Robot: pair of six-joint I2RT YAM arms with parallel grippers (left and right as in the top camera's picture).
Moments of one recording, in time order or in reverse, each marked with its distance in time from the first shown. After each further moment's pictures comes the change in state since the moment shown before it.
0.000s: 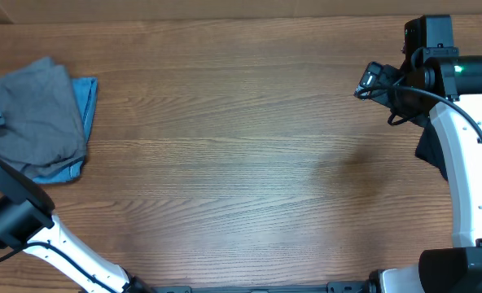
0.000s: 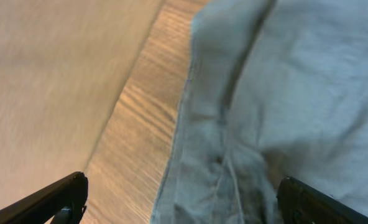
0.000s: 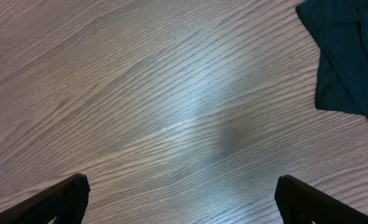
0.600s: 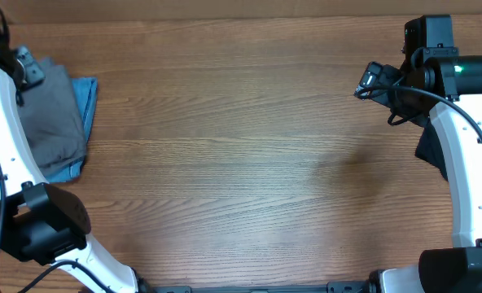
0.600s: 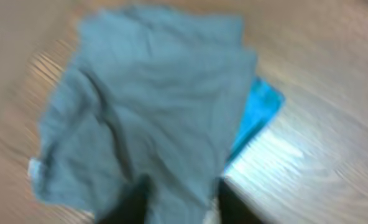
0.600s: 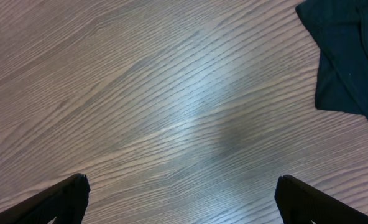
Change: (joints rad) left arm -0.290 -0.291 0.035 -0.356 0.114 -0.454; right arm 0.000 0.000 0.000 0.000 0.000 0.000
